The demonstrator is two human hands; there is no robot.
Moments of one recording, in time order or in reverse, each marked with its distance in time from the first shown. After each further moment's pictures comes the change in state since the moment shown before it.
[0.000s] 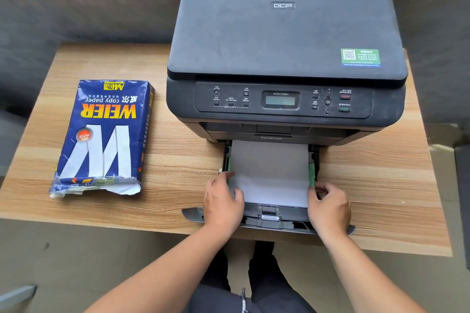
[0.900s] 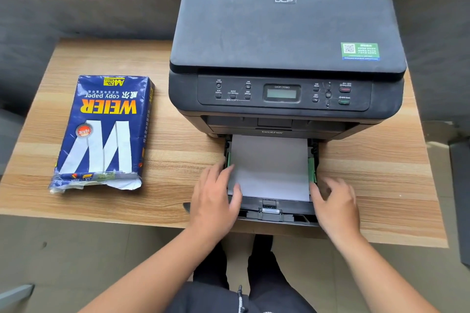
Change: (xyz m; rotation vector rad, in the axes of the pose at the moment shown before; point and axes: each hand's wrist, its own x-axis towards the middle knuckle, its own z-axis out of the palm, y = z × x) left_hand -0.017 -0.009 -0.039 0.224 0.014 0.422; right_hand -0.013 -0.003 -0.030 -0.164 -0.077 -0.208
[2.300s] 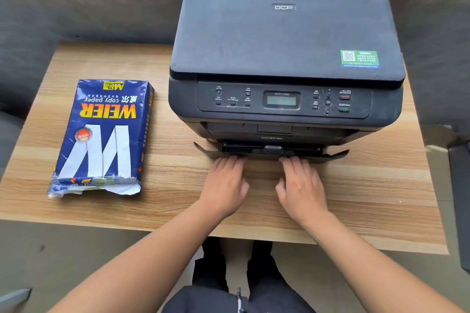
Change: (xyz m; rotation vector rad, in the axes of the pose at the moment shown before) left_hand 0.054 -0.002 0.021 0.253 -0.130 0.231; right_hand 0.018 -0.059 0.027 -0.422 -0.068 -0.546
